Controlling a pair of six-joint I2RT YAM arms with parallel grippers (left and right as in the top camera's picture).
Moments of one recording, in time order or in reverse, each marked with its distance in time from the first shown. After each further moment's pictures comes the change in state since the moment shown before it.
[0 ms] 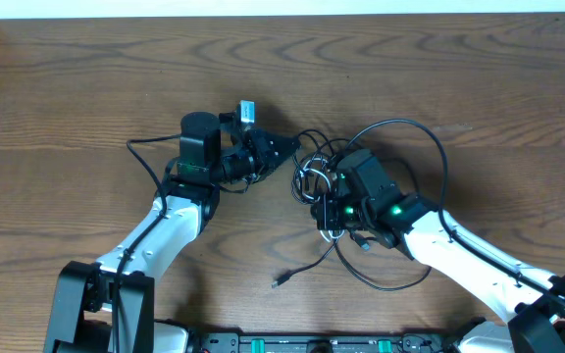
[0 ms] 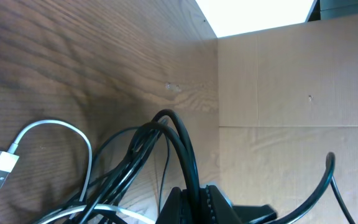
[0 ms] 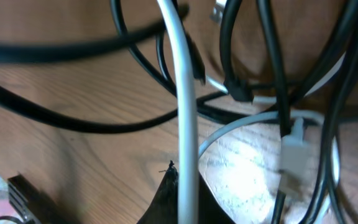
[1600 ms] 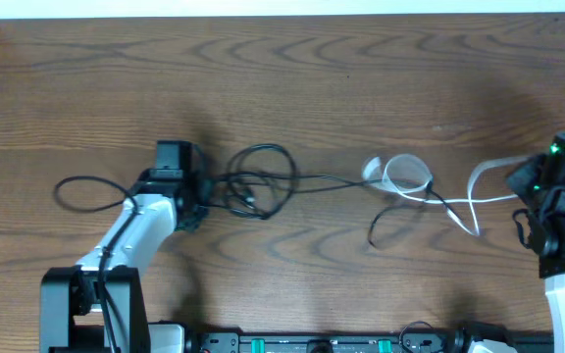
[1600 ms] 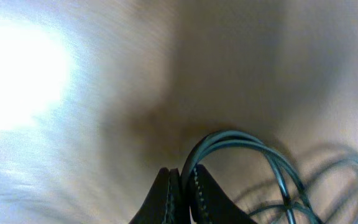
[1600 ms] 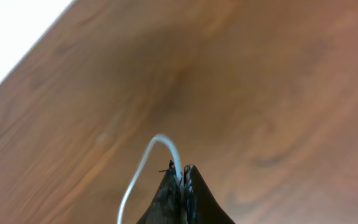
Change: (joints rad) left arm 0.214 0.000 0.004 -0.814 -0.875 -0.177; right arm -0.797 -0.499 0.215 -0.590 0.676 0.021
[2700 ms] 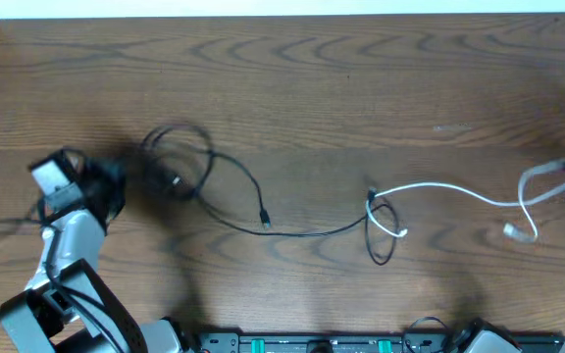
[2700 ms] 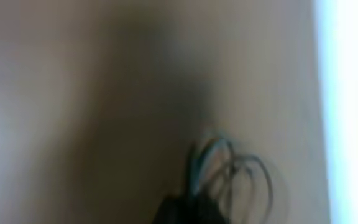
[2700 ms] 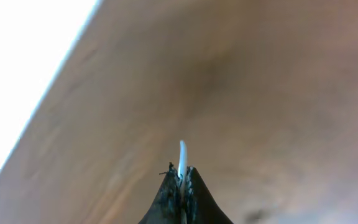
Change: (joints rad) left arm 0.527 0.000 -0.003 0.478 0.447 0.382; right arm -0.428 0.202 0.000 0.264 -0.482 -0.179
